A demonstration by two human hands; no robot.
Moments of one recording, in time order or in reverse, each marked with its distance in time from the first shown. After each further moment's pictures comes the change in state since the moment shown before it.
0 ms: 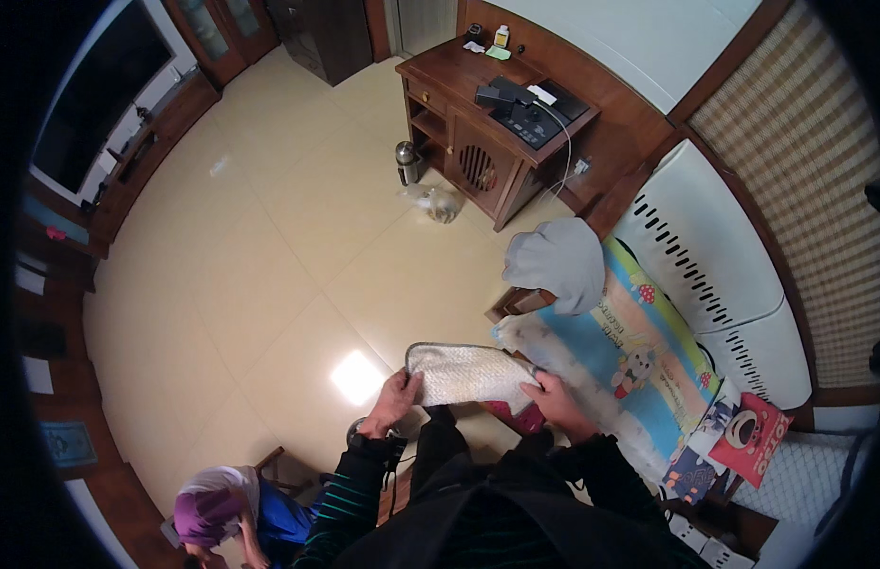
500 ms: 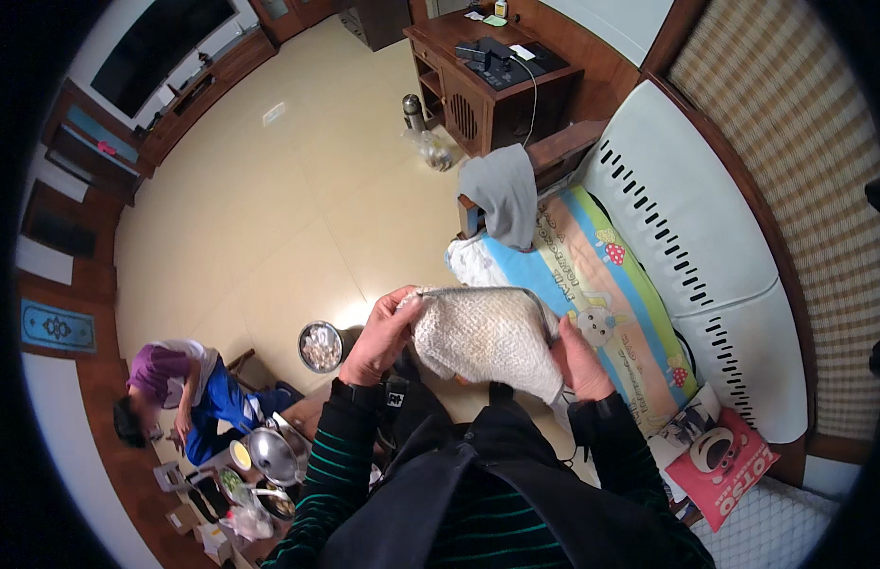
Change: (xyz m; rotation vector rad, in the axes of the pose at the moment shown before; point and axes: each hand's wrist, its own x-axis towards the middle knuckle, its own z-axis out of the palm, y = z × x) left_hand -0.156 0.102 0.363 -0.648 0.068 0.308; right_hand -0.195 0.109 -0.256 1.093 -0.390 0.006
